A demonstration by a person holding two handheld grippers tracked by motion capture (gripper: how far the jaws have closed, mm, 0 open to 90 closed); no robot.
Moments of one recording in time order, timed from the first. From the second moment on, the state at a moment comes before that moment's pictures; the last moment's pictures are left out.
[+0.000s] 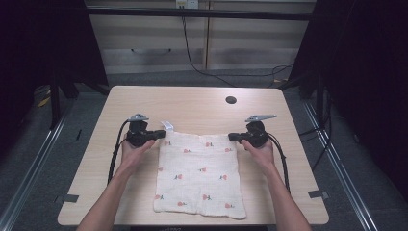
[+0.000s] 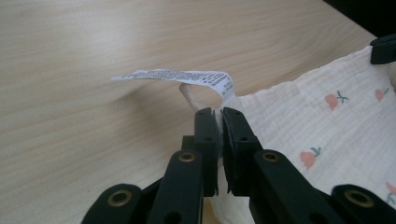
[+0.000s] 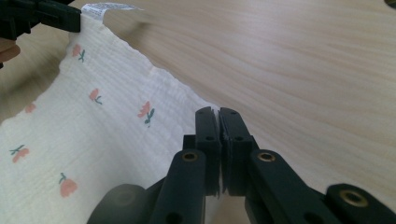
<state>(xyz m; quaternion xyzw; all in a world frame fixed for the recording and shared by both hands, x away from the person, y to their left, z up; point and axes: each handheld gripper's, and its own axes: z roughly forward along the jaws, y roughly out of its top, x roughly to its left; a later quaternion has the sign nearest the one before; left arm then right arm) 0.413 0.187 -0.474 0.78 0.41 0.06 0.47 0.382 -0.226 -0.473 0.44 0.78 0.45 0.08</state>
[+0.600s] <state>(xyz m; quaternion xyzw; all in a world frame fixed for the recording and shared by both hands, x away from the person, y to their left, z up) 0.406 0.186 -0.435 0.77 0.38 0.07 0.51 0.383 -0.233 -0.437 0.43 0.77 0.46 0.11</state>
